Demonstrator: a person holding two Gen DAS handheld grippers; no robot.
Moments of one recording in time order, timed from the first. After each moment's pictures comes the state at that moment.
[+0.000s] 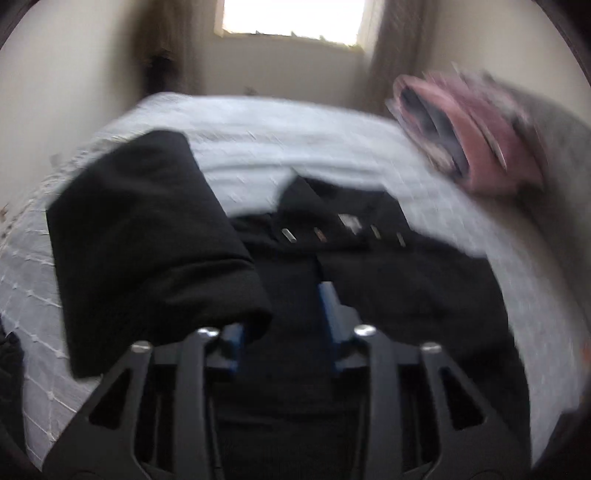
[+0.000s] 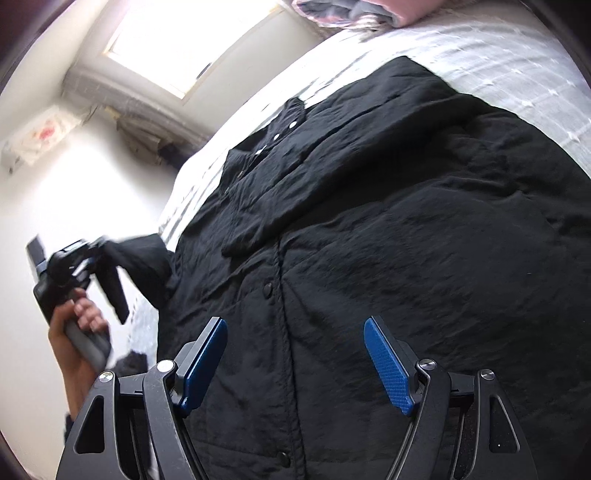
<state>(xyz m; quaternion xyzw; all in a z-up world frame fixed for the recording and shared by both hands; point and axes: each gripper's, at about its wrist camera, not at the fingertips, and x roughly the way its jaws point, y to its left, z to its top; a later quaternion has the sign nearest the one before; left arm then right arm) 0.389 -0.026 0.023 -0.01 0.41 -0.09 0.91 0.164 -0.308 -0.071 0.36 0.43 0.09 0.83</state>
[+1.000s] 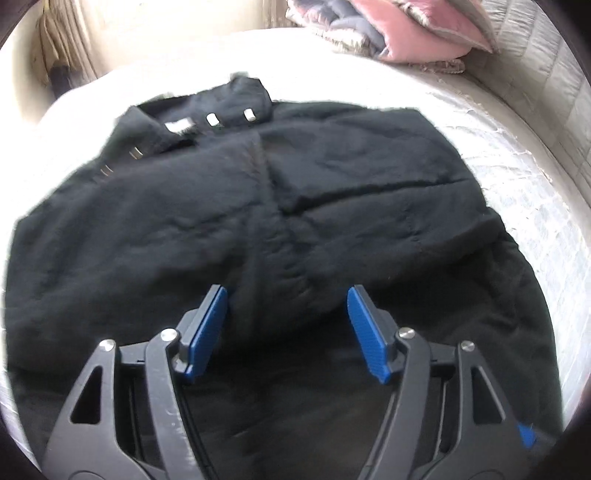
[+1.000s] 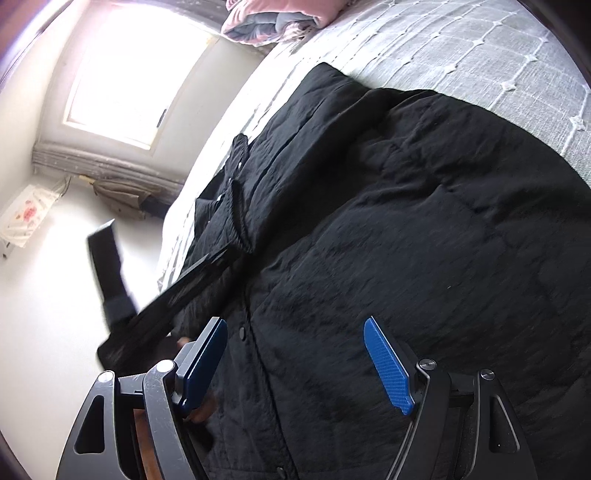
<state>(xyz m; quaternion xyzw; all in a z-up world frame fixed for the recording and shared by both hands) 0.389 -0.198 -0.073 0.09 0.49 -0.17 0.85 0.157 -0.370 -0.089 0.47 0.41 0.04 0.78</state>
